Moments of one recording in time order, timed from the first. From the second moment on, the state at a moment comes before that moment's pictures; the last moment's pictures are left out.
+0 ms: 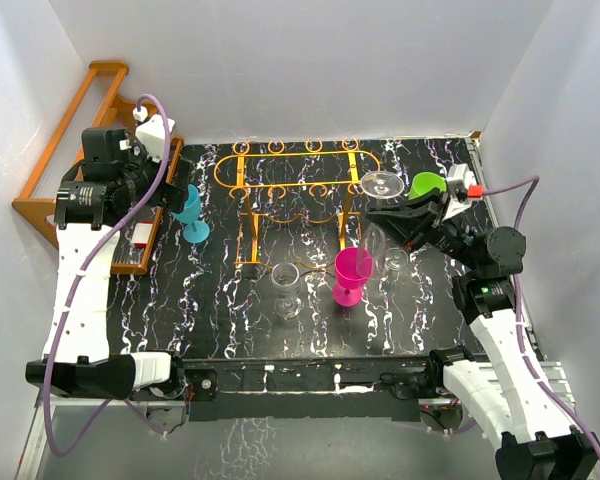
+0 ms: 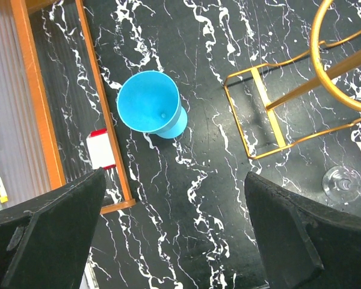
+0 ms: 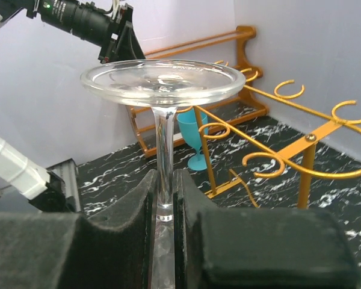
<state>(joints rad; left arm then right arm) -0.05 1.27 1.67 -1.06 0.15 0.29 0.14 0.73 0.74 0.41 -0.86 0.53</state>
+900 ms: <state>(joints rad) -0.03 1.27 1.63 -1.02 0.14 0.29 0.16 0.81 0.48 0.75 -0.95 0.09</state>
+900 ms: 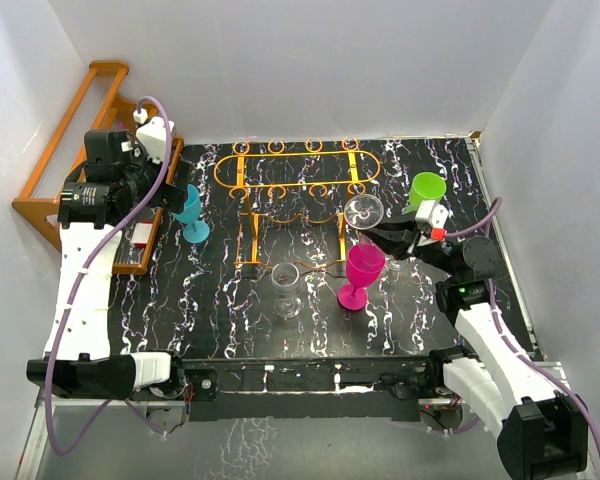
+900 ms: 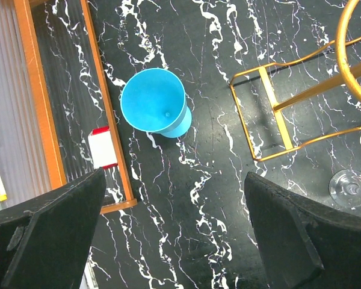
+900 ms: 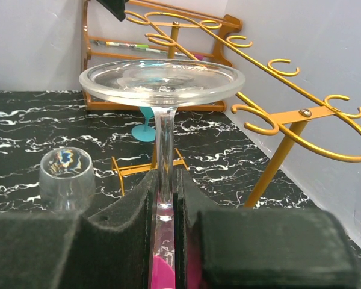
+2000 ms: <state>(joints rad) -0.02 1.26 1.60 -1.02 0.14 0.28 0.17 0.87 0.57 0.76 -0.96 0.04</state>
